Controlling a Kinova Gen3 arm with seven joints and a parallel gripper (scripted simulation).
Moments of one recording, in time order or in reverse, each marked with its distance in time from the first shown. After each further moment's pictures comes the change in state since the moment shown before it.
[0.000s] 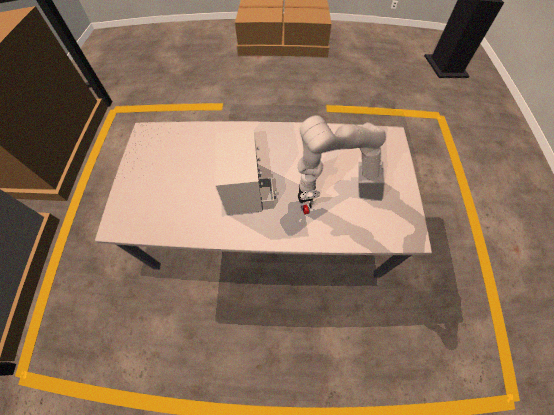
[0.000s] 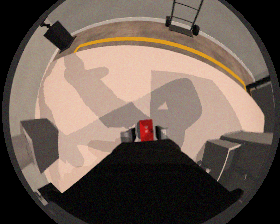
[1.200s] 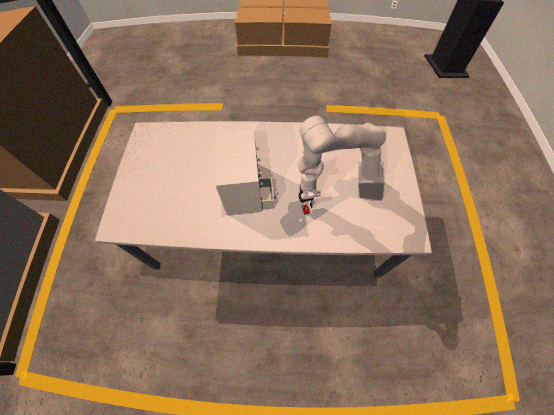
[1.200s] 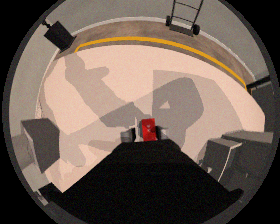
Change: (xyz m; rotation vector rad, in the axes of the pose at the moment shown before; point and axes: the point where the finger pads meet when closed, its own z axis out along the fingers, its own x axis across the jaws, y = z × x) arm -0.005 0.001 -0.001 -0.003 -0.007 0.001
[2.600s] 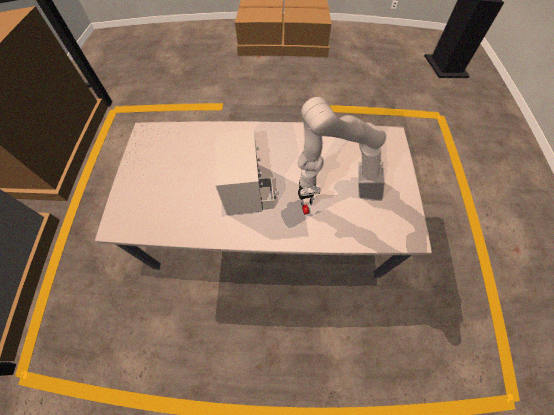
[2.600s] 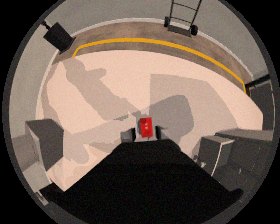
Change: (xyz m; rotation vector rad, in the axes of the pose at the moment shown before) arm 0.004 0.003 -0.029 0.001 0.006 0.011
